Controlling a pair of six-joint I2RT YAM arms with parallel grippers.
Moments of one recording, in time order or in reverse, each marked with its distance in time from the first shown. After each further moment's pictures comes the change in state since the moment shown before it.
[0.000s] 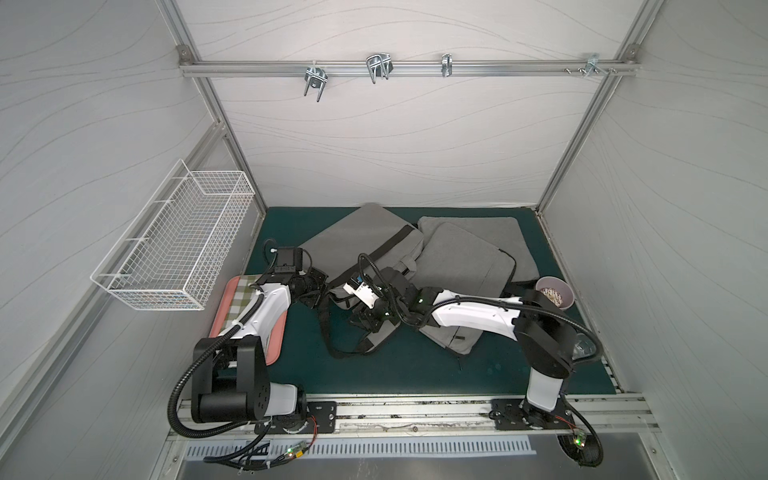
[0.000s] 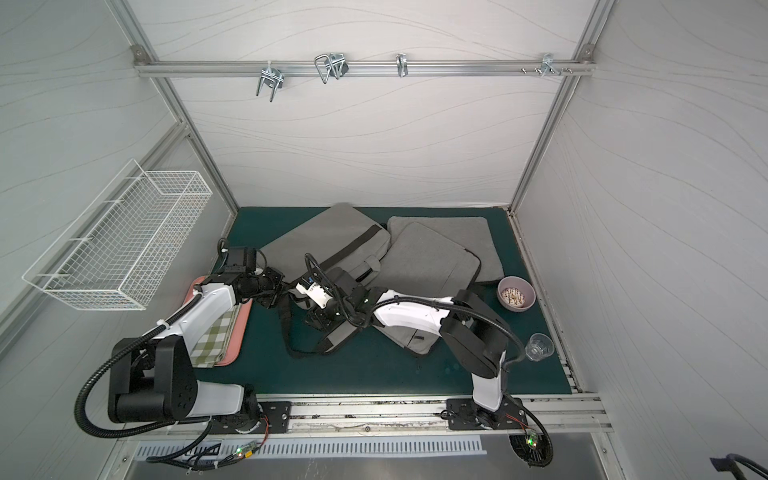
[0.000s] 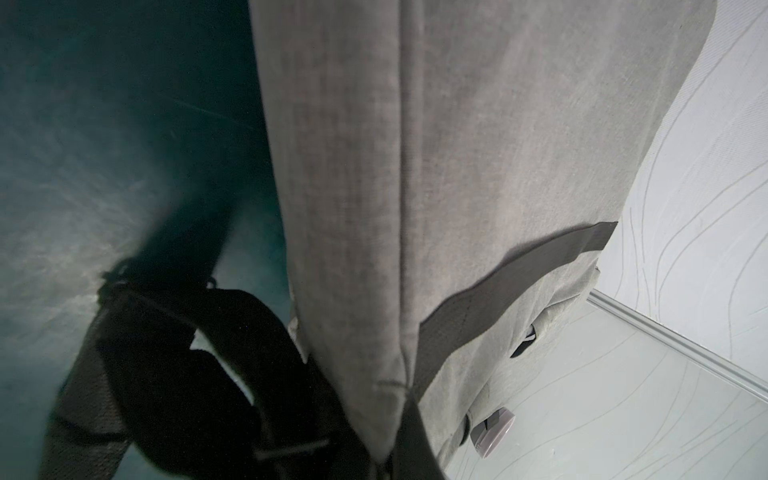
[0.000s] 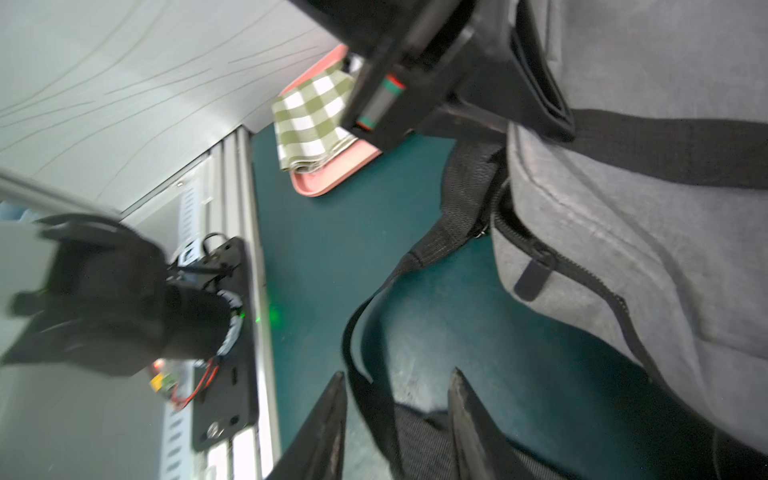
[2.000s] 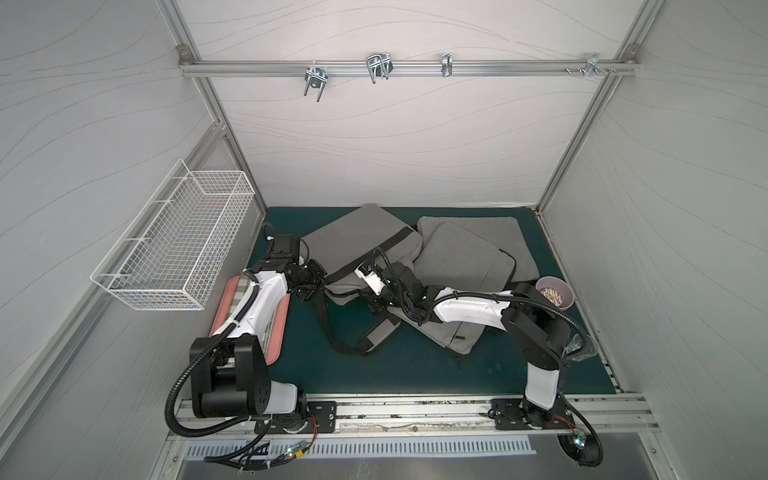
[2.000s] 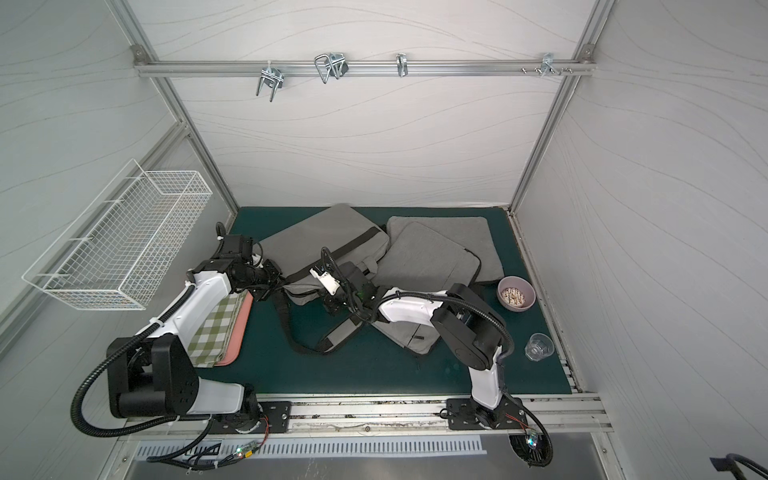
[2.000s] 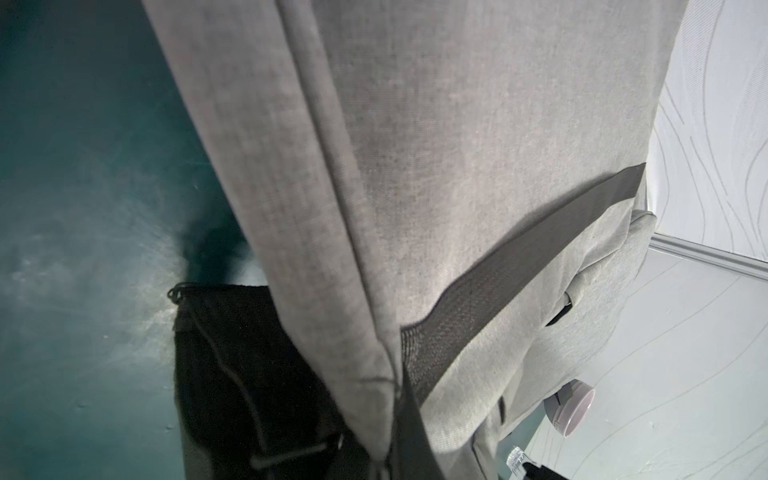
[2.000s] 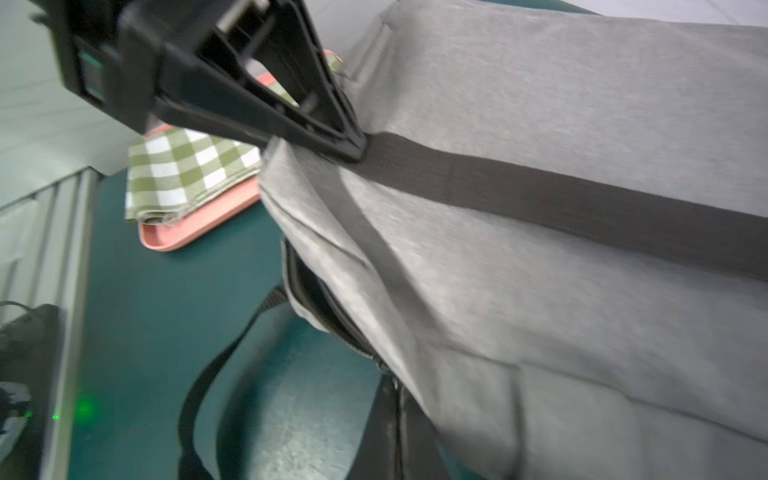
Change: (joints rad) left arm 0.030 0.025 0.177 -0.228 -0.074 0.303; right arm -0.093 0.005 -0.069 0.170 0.221 -0.145
